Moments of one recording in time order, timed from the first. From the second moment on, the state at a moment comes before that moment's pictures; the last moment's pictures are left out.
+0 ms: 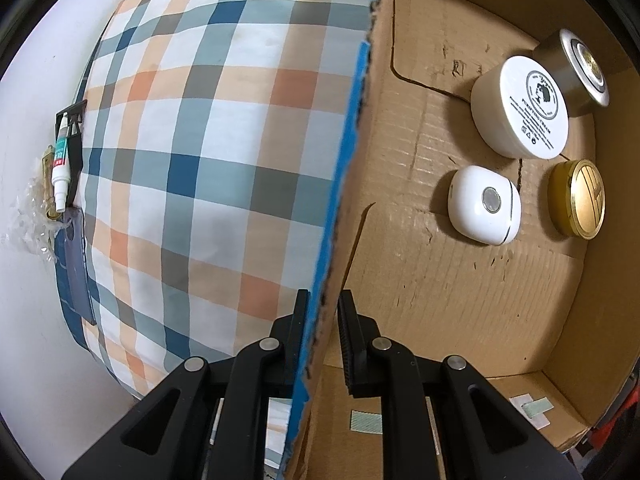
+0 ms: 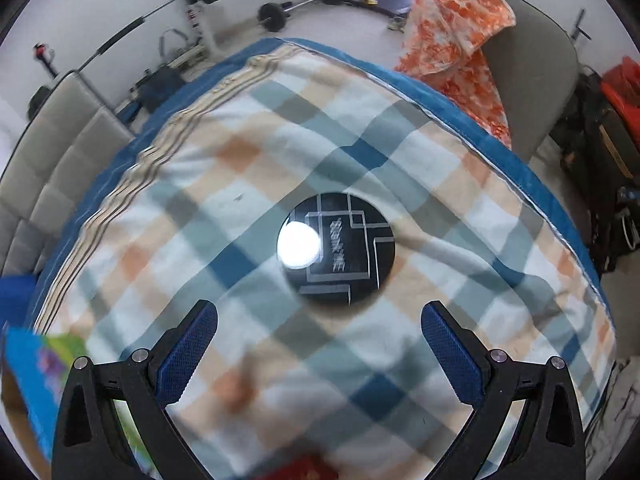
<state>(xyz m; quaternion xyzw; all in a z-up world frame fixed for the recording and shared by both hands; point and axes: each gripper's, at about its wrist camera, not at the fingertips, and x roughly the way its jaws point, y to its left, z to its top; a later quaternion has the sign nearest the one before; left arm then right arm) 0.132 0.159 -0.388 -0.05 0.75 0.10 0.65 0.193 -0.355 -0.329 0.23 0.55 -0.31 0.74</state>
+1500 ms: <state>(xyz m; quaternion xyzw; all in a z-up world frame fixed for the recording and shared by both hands) 0.129 0.159 -0.394 -0.04 0.75 0.09 0.65 0.244 -0.241 -0.386 0.09 0.72 -0.12 0.67</state>
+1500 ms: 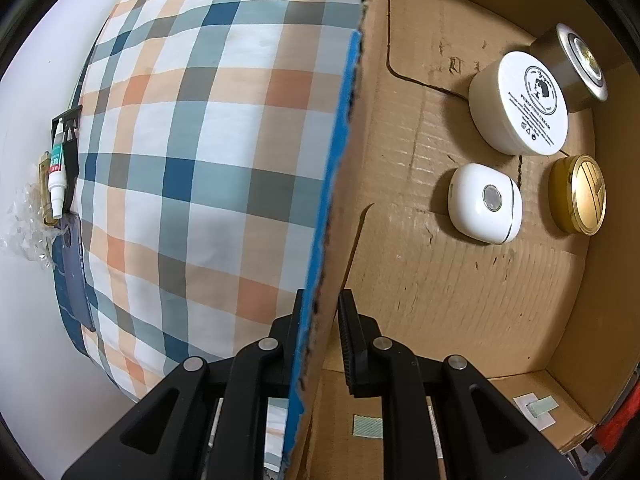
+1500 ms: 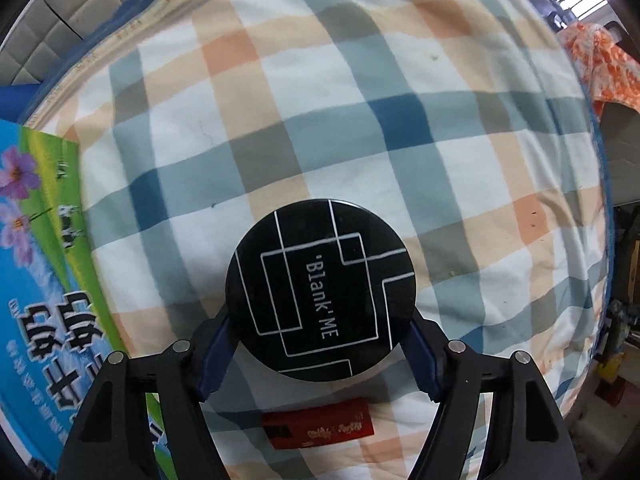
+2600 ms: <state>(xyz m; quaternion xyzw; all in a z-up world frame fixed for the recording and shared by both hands) 0.134 0.163 -0.398 -0.05 0.76 0.09 0.65 0.296 -0.259 -0.411 0.15 0.72 -0.15 0.66</state>
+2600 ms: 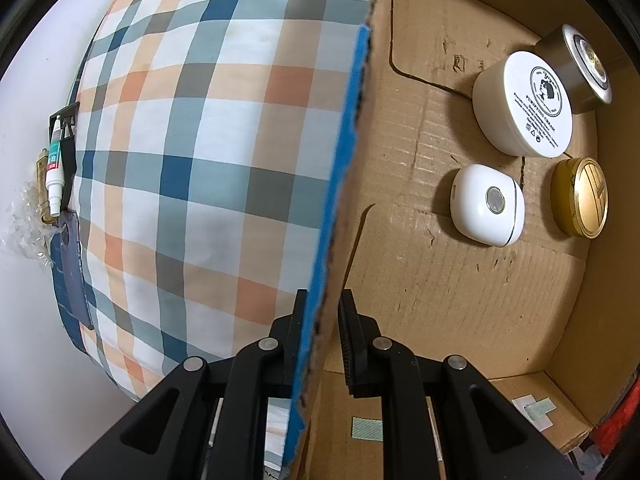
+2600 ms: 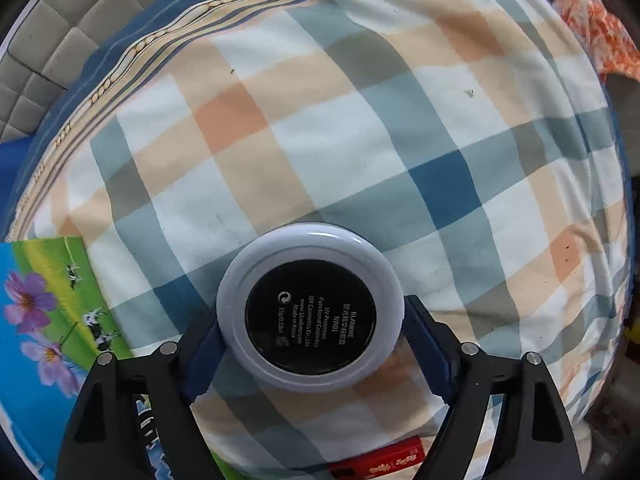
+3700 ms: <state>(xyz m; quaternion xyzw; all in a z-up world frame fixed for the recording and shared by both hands) 0.132 0.161 -0.389 -0.05 0.75 0.07 0.65 0.152 -0.093 -0.180 0.12 0.61 0.09 0.78</state>
